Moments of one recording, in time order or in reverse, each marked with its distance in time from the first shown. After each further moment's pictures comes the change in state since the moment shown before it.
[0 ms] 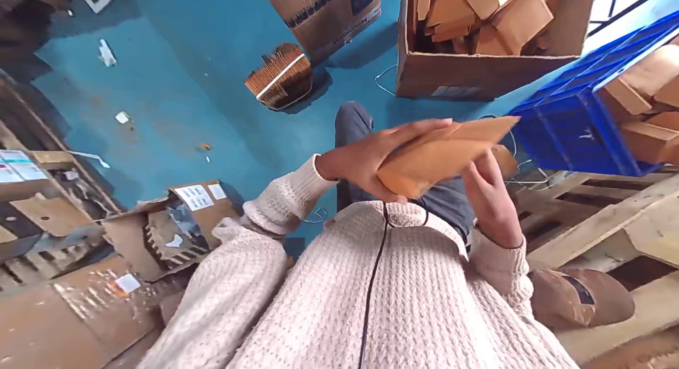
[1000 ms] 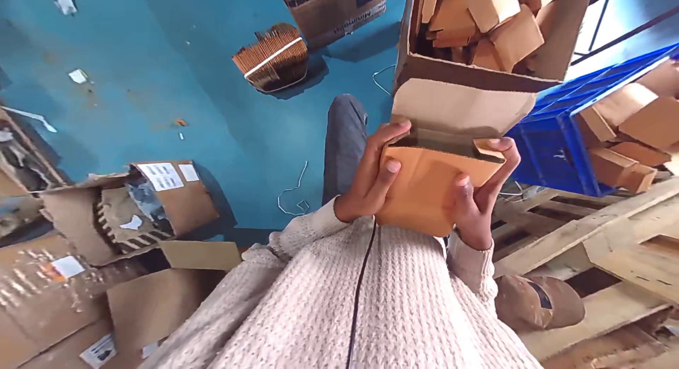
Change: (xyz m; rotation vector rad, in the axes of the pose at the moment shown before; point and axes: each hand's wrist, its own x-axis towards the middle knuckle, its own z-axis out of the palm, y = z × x) left_hand -0.006 0.015 0.088 0.071 0.873 0.019; right_hand -0.001 0.031 0.001 0.040 0.038 -0.495
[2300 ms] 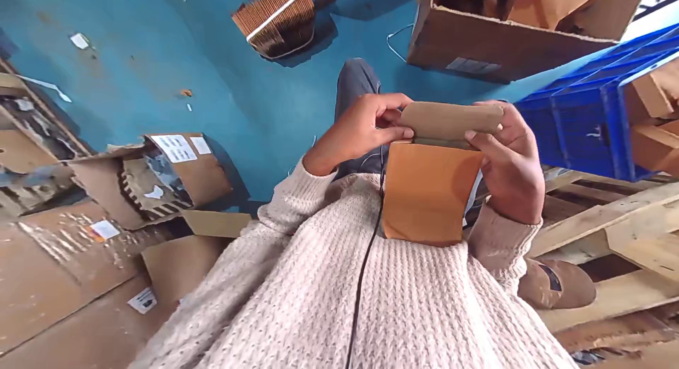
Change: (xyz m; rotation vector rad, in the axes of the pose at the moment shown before) left_hand 0.030 -0.004 -0.061 0.037 -0.407 -0.557; right_hand 0.023 0.001 -0.016 0.227 -0.121 0.536
